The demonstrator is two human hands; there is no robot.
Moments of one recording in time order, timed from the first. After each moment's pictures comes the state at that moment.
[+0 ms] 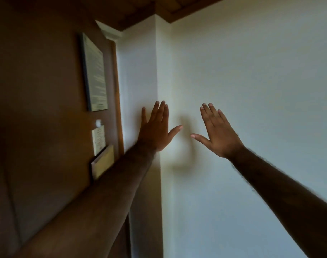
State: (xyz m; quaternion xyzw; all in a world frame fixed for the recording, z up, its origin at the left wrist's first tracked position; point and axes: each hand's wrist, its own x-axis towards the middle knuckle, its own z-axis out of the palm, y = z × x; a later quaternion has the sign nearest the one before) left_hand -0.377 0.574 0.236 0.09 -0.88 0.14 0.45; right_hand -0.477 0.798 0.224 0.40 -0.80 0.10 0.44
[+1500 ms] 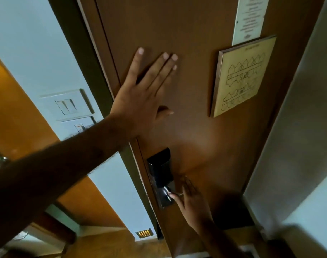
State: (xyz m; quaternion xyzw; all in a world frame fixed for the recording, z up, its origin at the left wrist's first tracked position) left_hand 0.002 0.347 0.101 0.32 -0.76 0.57 0.09; right_hand -0.131 0.454 -0.238 0.67 -0.70 0.22 -0.09
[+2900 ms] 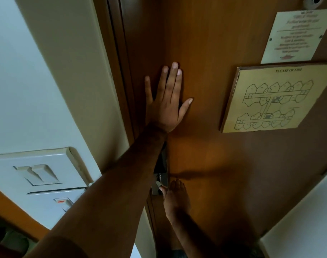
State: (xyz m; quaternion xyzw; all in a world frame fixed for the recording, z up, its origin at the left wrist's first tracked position) left_hand -0.034 -0.021 0.018 0.40 -0.69 0.39 0.45; right_hand -0.060 0.121 -0.216 0.57 -0.78 0.17 -0.19
